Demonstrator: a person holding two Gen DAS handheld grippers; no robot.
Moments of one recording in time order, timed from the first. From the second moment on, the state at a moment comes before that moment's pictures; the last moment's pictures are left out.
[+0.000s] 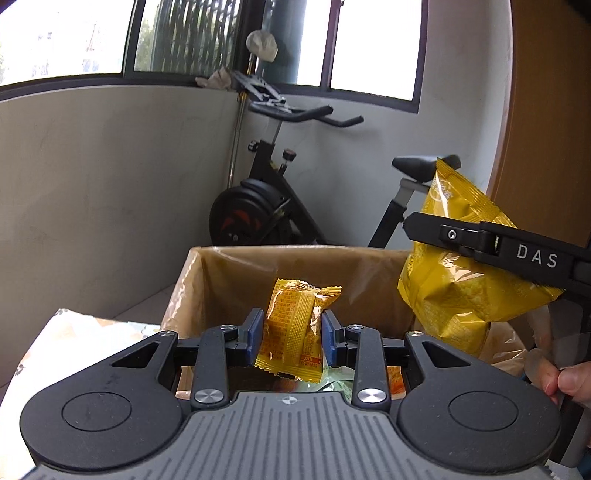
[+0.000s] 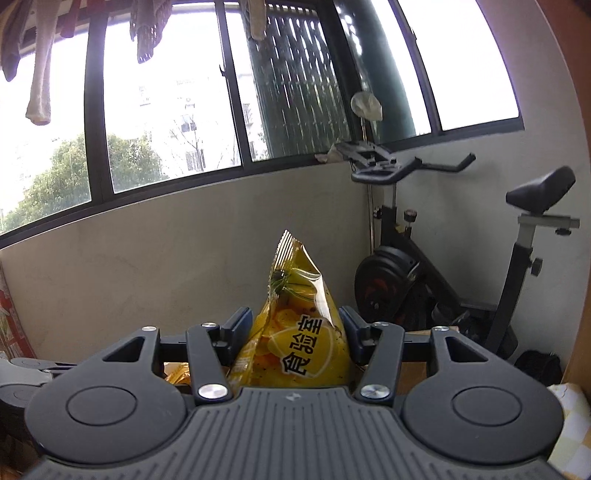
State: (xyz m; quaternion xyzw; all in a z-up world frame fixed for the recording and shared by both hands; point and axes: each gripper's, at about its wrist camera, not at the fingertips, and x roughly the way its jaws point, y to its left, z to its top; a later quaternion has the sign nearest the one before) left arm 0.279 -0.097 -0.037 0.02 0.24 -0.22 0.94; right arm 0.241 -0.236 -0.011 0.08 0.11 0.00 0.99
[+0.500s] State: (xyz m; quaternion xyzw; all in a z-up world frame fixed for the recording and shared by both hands) left arm 0.285 -0.091 -0.049 0.03 0.26 -0.21 0.94; right arm 0.250 -0.247 -0.047 0.14 0.20 -0.02 0.97
